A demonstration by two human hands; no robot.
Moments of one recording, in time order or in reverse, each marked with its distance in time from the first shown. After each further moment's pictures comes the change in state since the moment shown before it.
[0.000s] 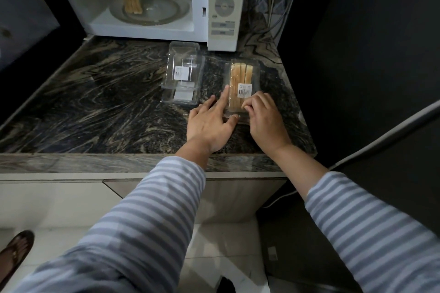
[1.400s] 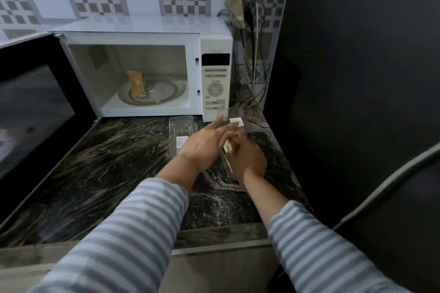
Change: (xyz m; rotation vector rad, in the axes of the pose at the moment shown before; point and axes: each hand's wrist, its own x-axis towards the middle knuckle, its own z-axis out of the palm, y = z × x) left_hand 0.072 0.009 -0.089 -0.016 0.010 0.359; right_hand 0.081 -0.038 0.000 -0.104 -0.130 0.700
